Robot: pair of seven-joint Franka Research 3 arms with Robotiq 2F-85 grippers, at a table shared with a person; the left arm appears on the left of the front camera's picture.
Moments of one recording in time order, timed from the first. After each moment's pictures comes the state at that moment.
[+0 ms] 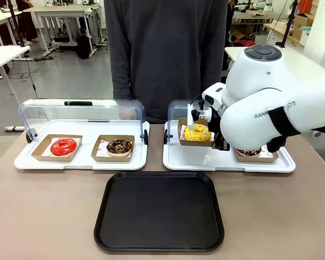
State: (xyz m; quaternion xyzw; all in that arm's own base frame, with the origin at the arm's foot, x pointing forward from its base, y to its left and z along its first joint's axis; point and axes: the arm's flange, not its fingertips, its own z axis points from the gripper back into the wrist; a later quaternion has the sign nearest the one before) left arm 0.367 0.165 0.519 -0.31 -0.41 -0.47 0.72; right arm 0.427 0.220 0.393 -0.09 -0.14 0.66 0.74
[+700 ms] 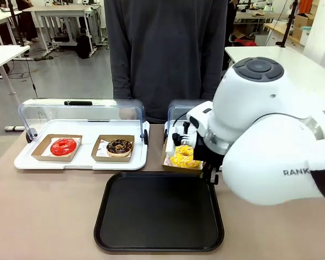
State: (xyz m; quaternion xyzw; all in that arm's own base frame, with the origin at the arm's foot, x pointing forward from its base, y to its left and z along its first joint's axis) left arm 0.367 0.165 0.519 -0.31 -0.41 -0.47 0.72; right arm 0.310 0.278 0.398 -0.08 -0.14 0.64 0.75
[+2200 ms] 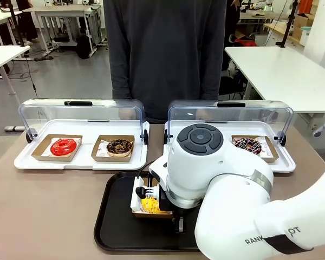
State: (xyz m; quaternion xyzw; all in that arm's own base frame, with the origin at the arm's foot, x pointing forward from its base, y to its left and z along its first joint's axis) left arm 0.367 0.165 0.519 -0.31 -0.41 -0.47 0.72; right arm 0.253 0.353 0.303 -0.06 -0.10 0.68 0.73
